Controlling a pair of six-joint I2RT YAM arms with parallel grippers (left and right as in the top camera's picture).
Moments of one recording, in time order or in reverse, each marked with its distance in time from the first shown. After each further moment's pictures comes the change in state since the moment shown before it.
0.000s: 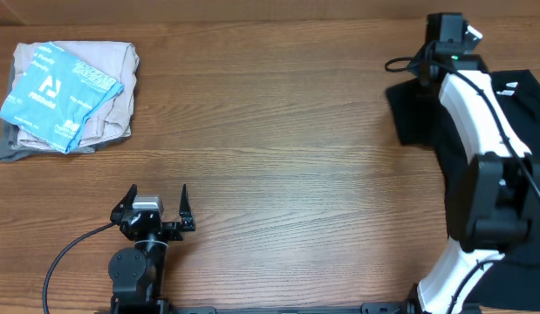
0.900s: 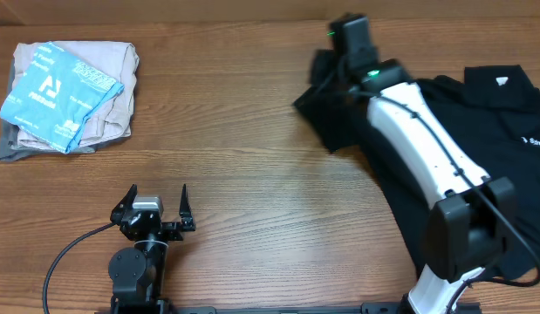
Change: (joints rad) left arm 0.000 0.000 0.000 0.000 0.000 0.000; right arm 0.446 -0.084 0.004 0.037 -0.303 -0.085
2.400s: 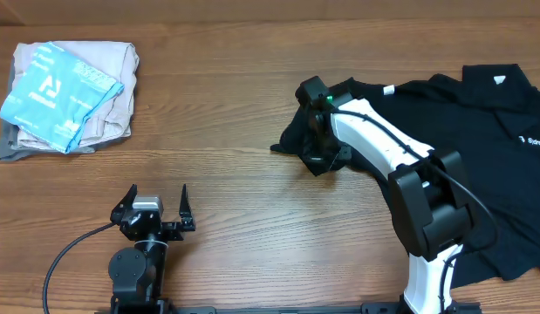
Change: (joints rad) left arm 0.000 0.000 0.000 0.000 0.000 0.000; right arm 0.051 0.160 -0.151 -0.439 0.009 0.034
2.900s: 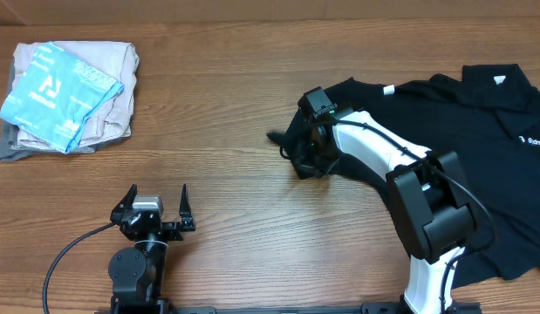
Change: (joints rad) left arm 0.000 0.000 0.000 0.000 0.000 0.000; right arm 0.003 -0.017 -0.137 0.201 -0.268 0.062
